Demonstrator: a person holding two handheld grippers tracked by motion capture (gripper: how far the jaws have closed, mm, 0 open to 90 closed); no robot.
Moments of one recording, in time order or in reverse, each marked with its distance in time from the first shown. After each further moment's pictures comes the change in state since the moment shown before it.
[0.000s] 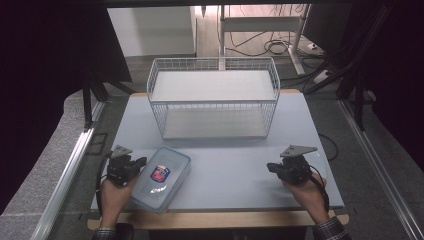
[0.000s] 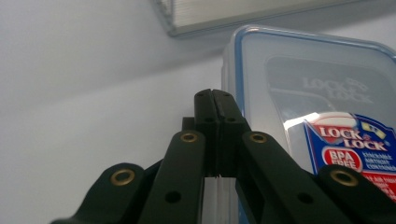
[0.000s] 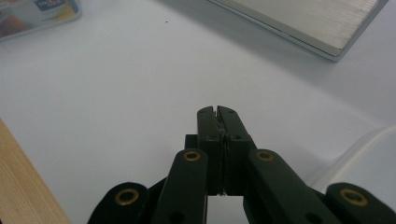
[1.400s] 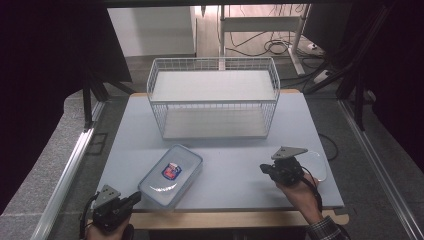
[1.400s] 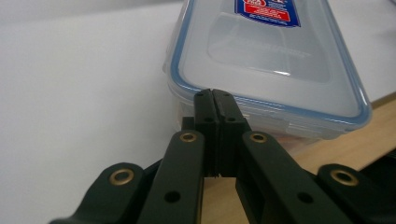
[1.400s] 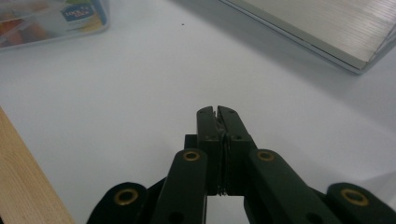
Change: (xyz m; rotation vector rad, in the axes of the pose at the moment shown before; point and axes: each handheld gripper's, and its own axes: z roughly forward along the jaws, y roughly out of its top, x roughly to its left) left arm -0.037 -0.087 -0.074 -0.067 -0.049 -0.023; right arm 0.017 0.007 0.011 0.004 0.009 -0.044
